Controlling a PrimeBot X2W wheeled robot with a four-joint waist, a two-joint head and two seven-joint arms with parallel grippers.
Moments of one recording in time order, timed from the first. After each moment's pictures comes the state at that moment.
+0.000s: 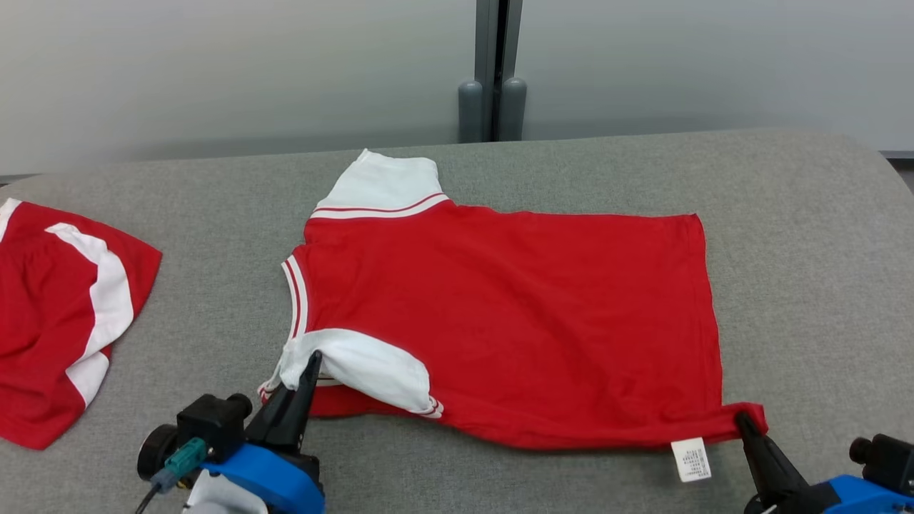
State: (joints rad) left arm -0.11 0.31 -0.42 0.30 -0.47 -0.12 -0.20; right arm 0.14 -0.06 -0.10 0.06 0.60 0.13 0.17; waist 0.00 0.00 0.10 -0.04
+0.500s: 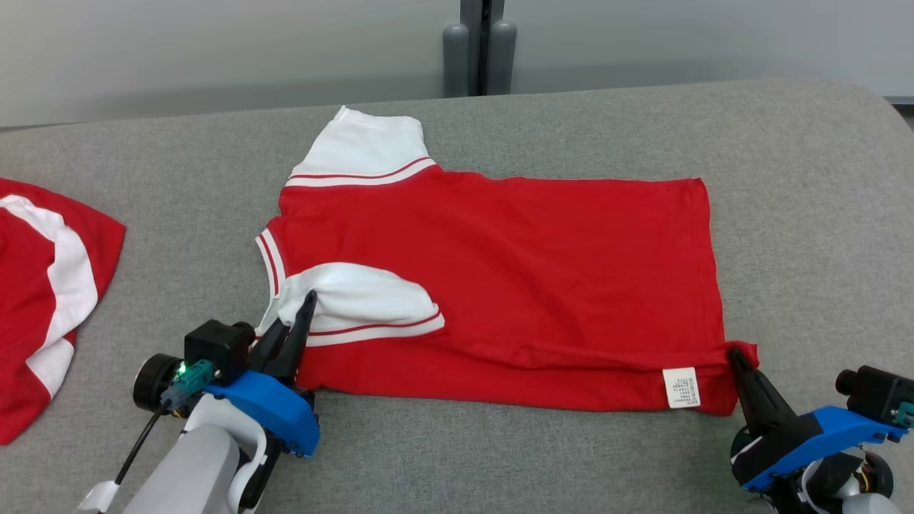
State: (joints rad) left arm -0.37 0.31 -0.50 0.53 -0.48 -0.13 -0.22; right arm -0.07 -0.08 -0.09 0.21 0.57 0.13 0.15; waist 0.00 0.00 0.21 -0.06
